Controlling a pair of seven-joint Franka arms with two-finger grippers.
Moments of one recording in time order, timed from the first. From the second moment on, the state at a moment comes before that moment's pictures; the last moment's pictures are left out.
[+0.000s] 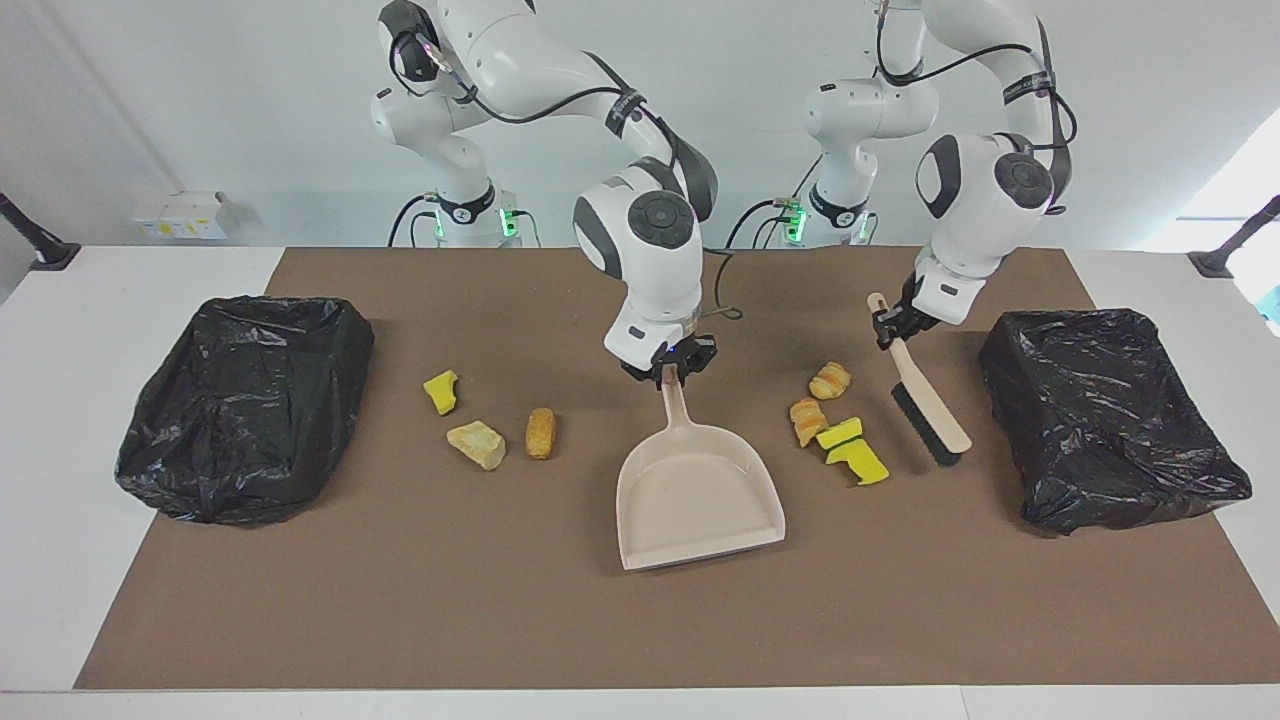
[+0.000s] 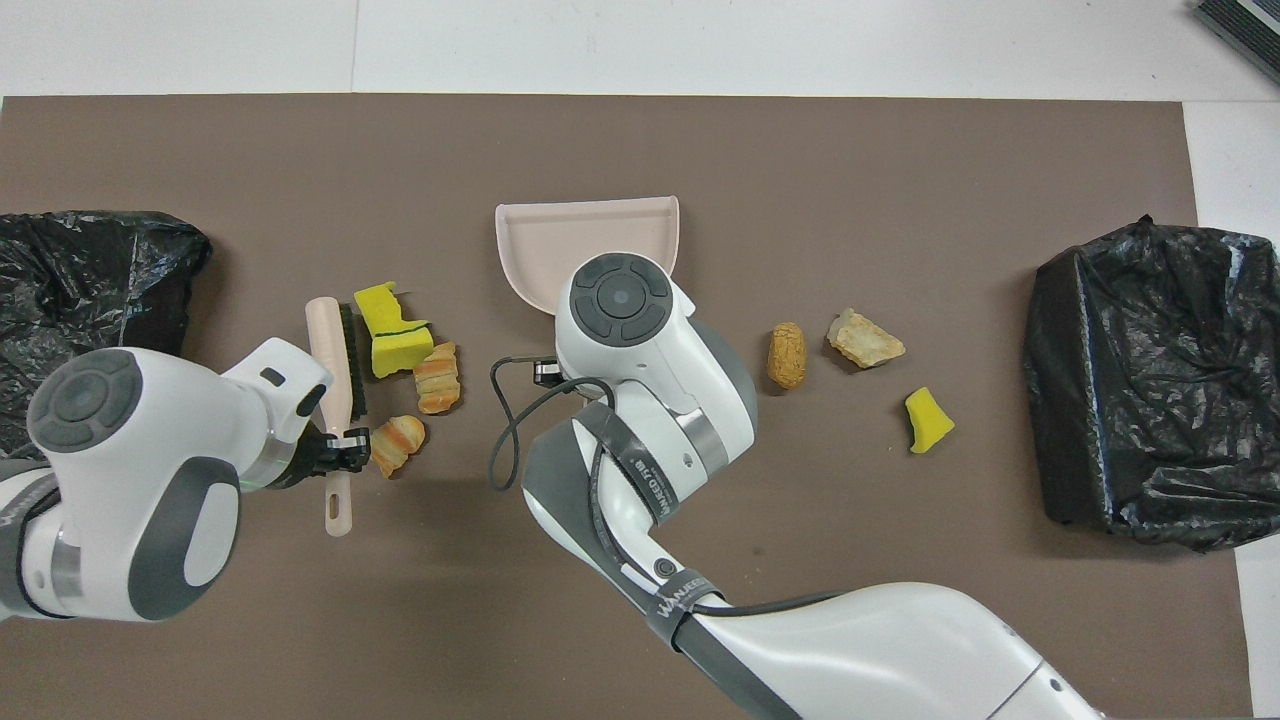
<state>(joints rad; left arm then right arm) 0.05 -0.13 -0.13 -2.30 -0.12 2.10 -0.28 0.49 0.45 0.10 -1.49 0.05 1.90 0.35</state>
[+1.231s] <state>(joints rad) 0.07 -0.13 -0.14 -2.34 -0.12 2.10 -0.27 0.40 0.41 0.10 -1.56 -0.23 1.74 -0.83</state>
